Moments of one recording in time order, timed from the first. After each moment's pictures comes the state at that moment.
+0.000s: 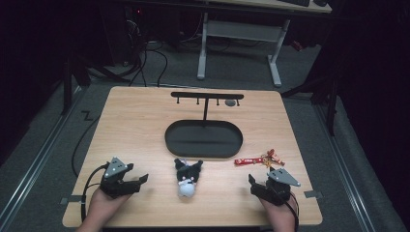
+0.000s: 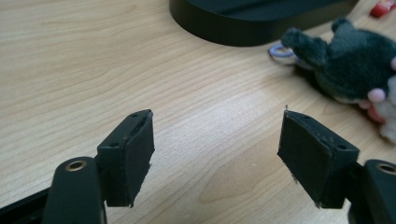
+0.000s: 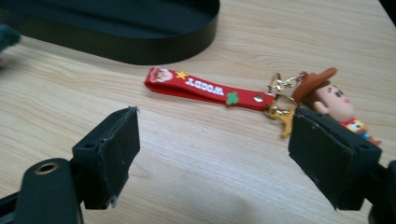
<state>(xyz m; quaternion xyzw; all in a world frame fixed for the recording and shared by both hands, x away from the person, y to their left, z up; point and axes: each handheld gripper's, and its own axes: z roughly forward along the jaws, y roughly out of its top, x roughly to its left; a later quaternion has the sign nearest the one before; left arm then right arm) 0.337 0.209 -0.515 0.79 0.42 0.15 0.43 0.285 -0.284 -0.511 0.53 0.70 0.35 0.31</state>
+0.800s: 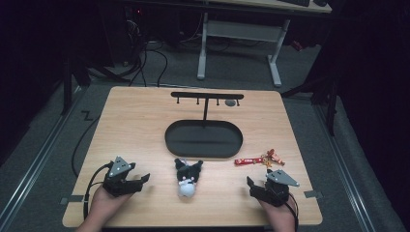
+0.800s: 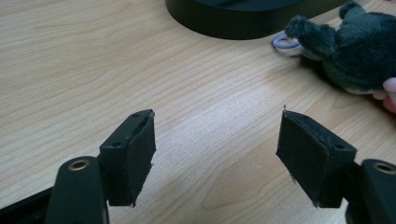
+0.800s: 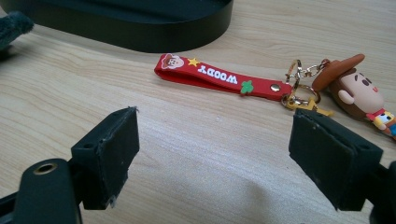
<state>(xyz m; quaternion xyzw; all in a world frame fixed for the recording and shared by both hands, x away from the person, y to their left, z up) 0.340 0.199 -0.518 0.80 0.40 0.17 0.41 0.286 -0.286 -0.521 0.53 0.71 0.36 0.29</state>
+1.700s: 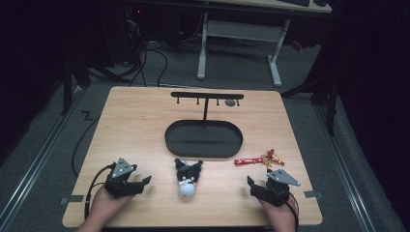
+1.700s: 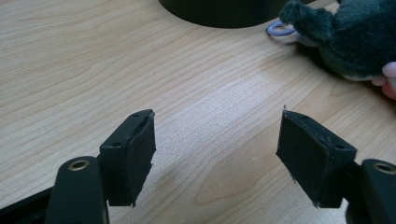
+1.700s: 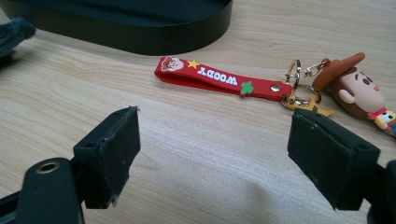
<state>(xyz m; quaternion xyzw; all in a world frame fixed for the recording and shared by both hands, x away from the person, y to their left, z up) 0.339 0.195 -0.522 0.82 0.39 0.16 0.40 0.287 -0.288 -0.520 0.53 0.71 0.37 0.28</state>
